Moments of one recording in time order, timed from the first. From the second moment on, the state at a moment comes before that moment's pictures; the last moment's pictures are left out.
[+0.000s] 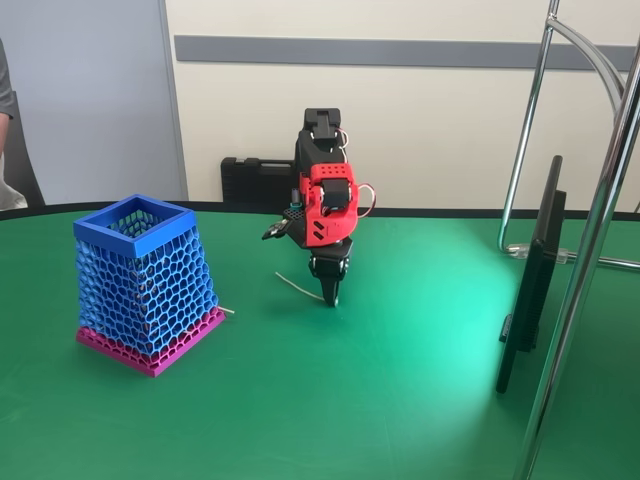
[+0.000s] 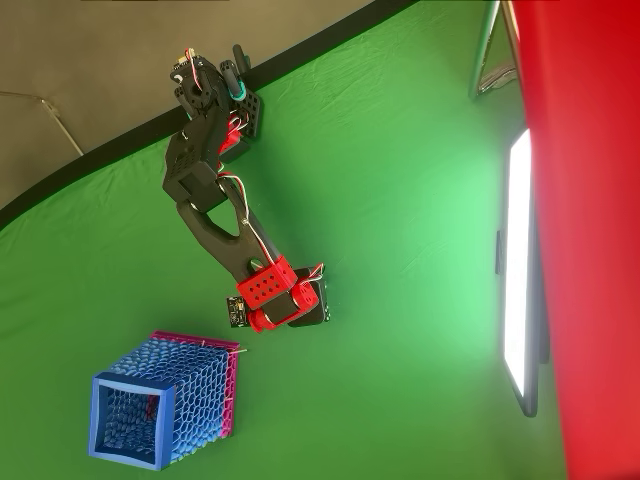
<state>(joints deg) -7.6 49.8 62.3 77.5 20.3</state>
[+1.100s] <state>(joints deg) 9.1 82.9 49.6 59.0 -1.9</state>
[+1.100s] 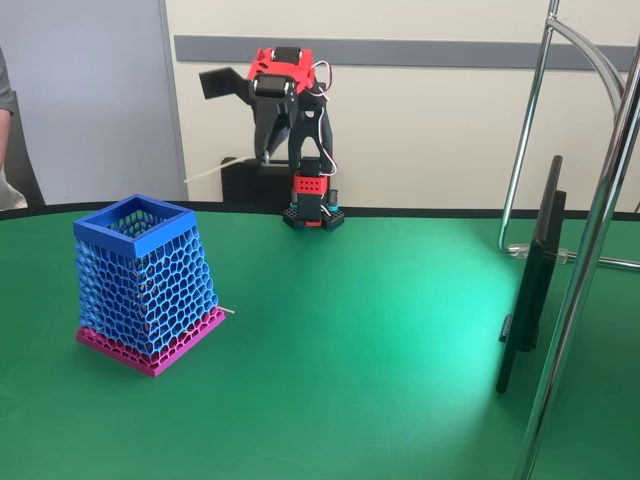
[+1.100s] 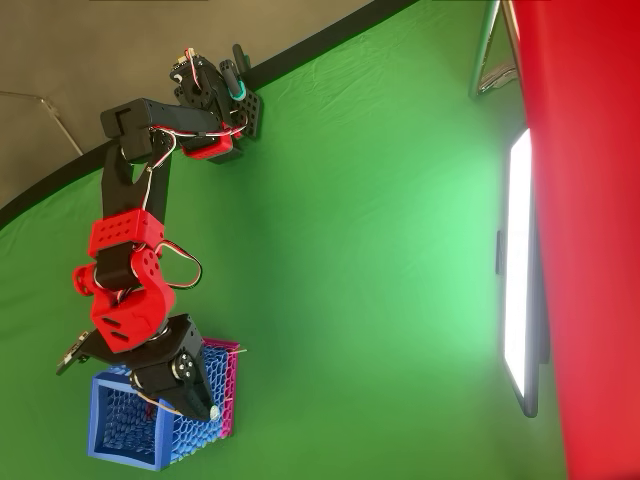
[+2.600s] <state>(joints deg) 27.2 83.6 74.4 20.7 29.1</state>
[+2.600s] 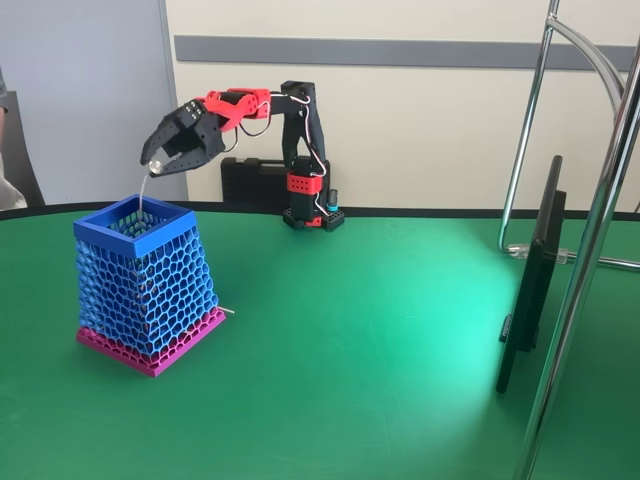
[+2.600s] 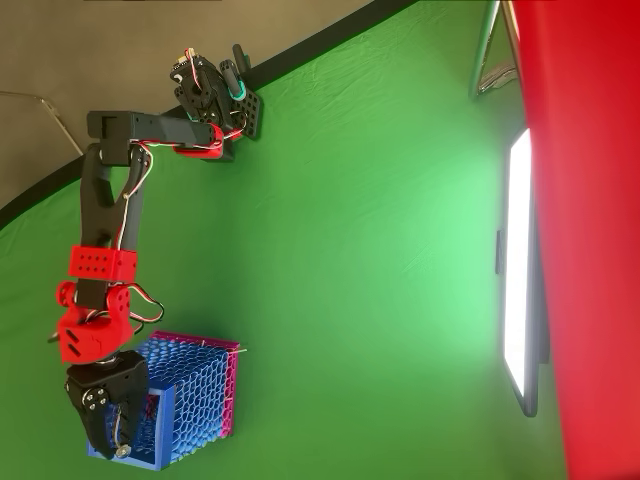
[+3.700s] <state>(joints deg) 29.2 112.4 111.4 9.0 17.8</state>
